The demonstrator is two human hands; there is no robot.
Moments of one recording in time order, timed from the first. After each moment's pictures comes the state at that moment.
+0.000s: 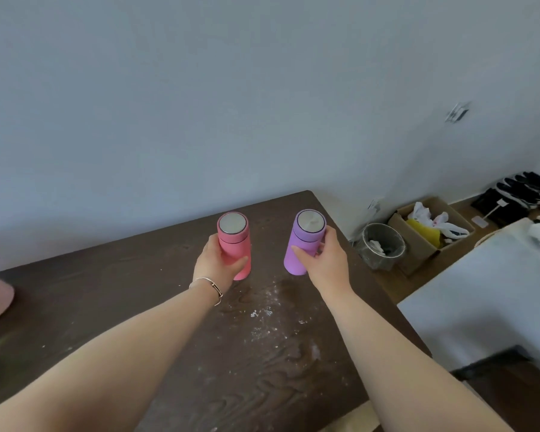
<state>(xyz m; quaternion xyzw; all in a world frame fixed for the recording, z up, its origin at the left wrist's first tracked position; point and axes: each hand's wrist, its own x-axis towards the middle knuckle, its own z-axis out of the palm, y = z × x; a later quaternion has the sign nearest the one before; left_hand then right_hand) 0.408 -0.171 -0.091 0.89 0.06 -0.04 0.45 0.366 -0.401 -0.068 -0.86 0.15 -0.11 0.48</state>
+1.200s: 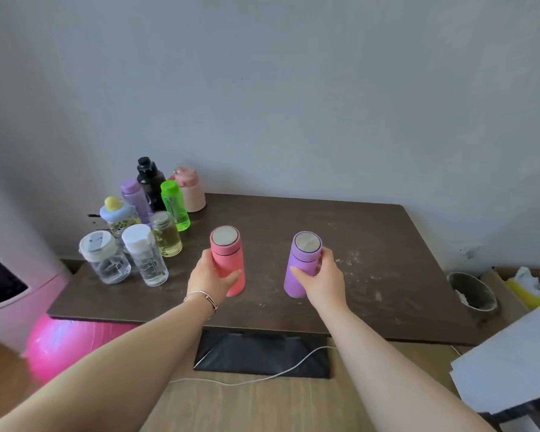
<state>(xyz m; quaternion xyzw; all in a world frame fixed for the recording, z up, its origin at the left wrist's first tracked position) 0.020 0.016 -0.041 0.86 0.26 0.11 0.42 0.077 -0.220 -0.027 -0.86 -0.03 0.00 0.52</state>
